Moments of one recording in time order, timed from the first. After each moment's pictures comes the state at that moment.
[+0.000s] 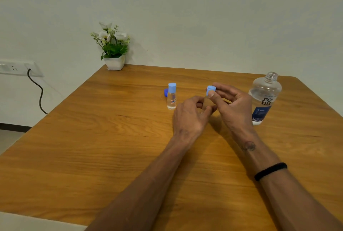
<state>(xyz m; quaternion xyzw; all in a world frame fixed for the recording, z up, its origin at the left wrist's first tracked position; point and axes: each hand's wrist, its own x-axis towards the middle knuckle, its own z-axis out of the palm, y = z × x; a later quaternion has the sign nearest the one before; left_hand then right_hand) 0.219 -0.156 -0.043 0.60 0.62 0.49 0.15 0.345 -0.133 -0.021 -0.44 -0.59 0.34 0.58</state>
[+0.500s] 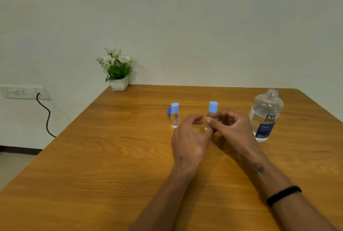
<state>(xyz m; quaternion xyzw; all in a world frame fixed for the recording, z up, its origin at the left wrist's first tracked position) 0.215 -0.170 -0.046 0.53 0.64 0.54 0.15 0.350 -0.125 -0.037 -0.46 -0.60 0.40 0.52</state>
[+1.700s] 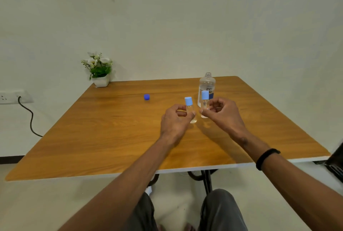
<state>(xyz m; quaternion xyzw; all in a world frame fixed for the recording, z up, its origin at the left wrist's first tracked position) 0.258 -0.286 -0.003 0.57 0.58 0.48 0.33 0.440 -0.273 0.009 -0.56 -0.62 0.26 0.48</state>
